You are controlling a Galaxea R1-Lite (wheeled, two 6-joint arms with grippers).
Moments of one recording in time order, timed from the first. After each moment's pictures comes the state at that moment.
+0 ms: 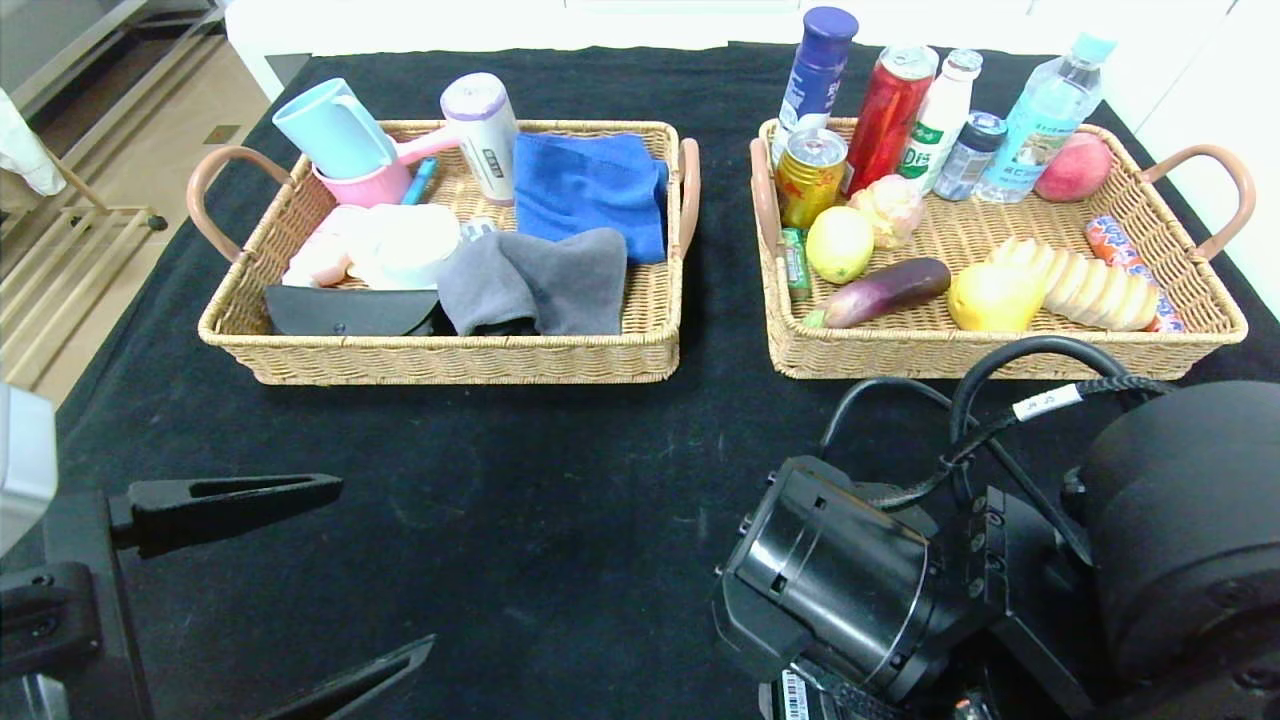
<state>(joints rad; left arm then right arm) -0.61 0.97 -0.68 -0.02 -0.09 0.27 1.05 1.85 -1.43 0.84 -0.29 1.05</state>
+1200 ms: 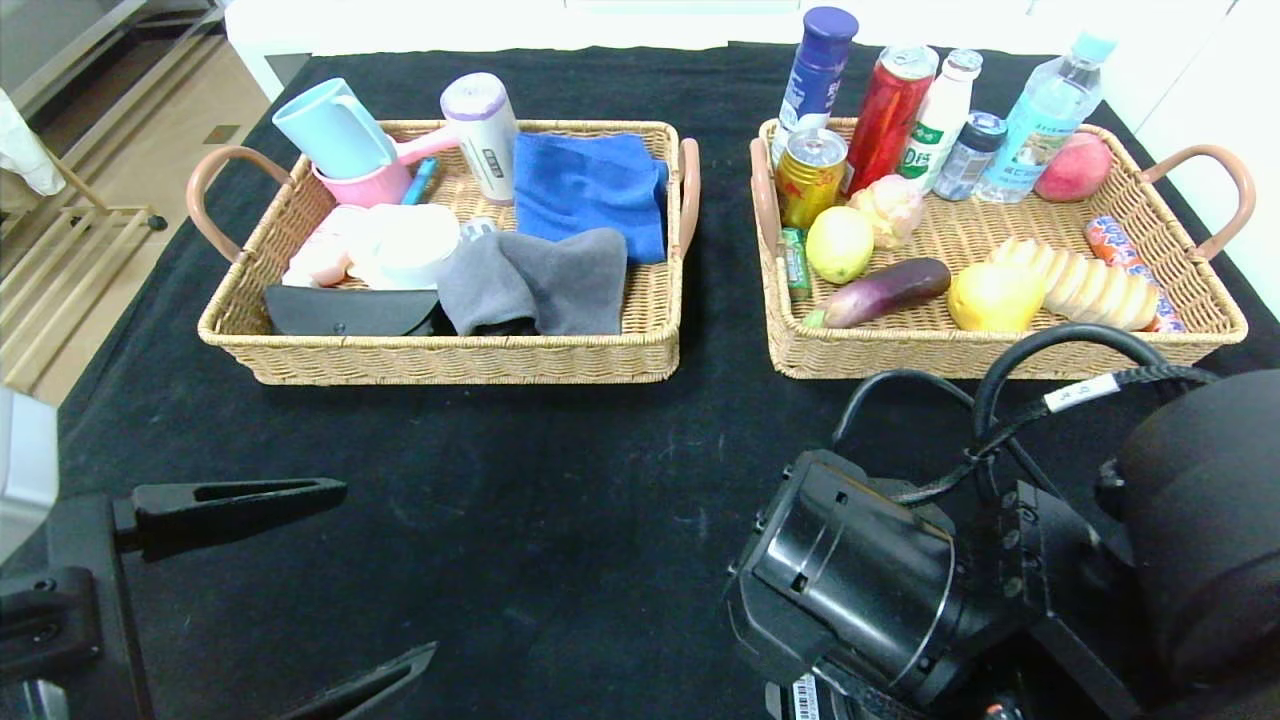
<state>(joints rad) -0.61 0.97 -0.67 -0.01 -0.10 0.27 1.07 1.81 -1.43 0.86 -0.29 1.05</state>
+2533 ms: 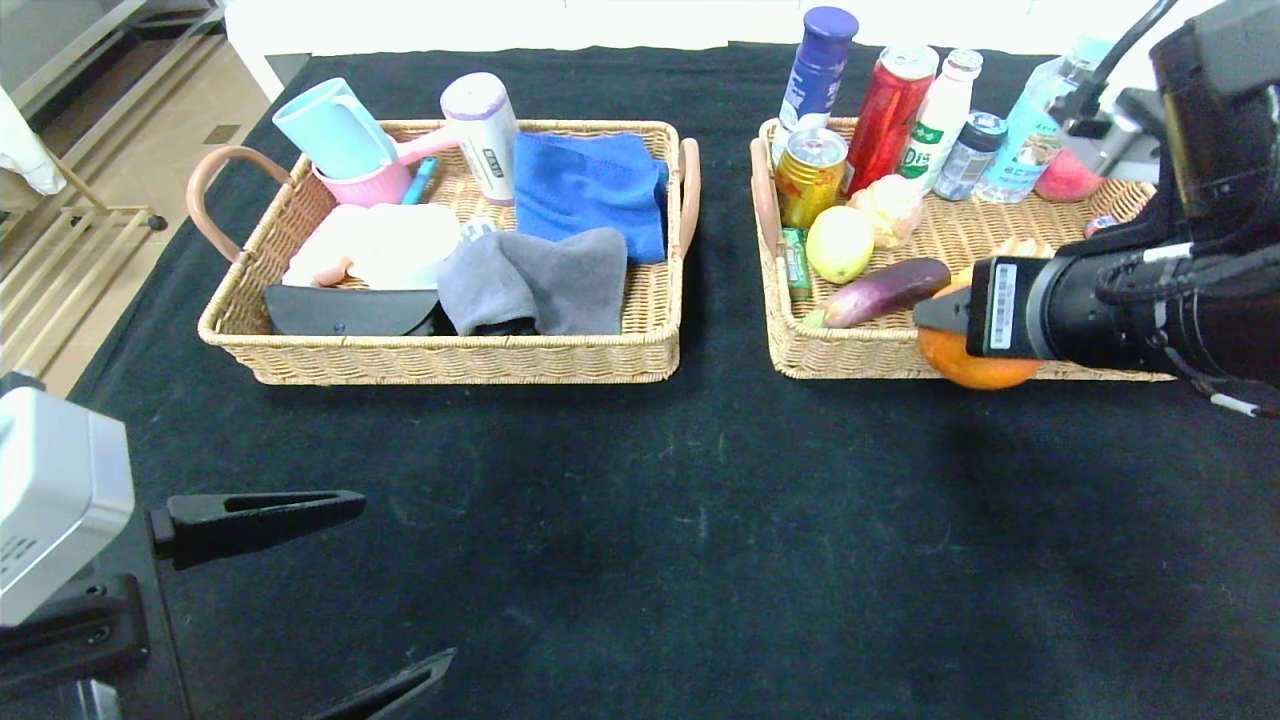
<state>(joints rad) -0.61 1.00 -0.66 -0.02 -0.10 0.27 0.59 1.59 -1.47 0.33 -0.47 0.33</state>
